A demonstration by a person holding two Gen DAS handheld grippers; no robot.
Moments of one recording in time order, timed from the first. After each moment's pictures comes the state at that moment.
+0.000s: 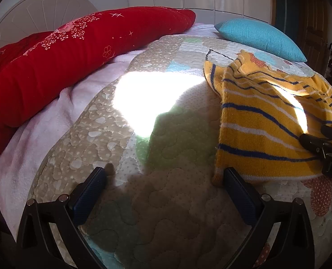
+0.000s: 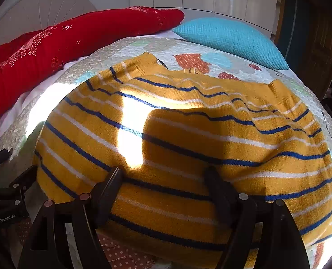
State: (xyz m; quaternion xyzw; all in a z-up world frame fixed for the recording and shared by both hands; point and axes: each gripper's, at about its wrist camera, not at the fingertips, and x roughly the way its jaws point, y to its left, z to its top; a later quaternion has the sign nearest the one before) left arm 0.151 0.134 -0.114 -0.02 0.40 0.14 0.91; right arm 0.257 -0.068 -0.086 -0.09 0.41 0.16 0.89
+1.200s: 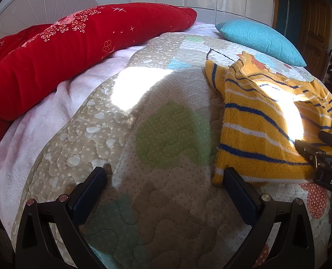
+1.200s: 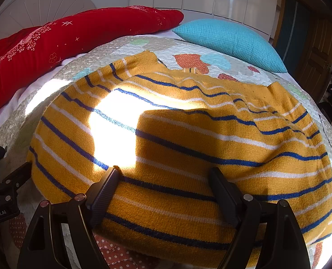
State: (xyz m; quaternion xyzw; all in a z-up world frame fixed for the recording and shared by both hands) left arm 0.152 0.141 -0.114 -0.05 0.41 0.13 0.90; right arm 0.255 -0.062 -0.091 -0.11 0.40 0.15 0.90
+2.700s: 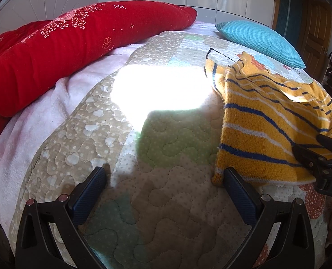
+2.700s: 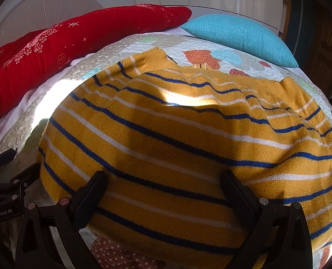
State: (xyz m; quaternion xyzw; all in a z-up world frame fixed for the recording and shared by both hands) left arm 0.152 0.142 -0.115 -0.06 0.41 0.13 0.90; right arm 0.260 -0.066 -0.093 -0.08 0.42 0.19 0.89
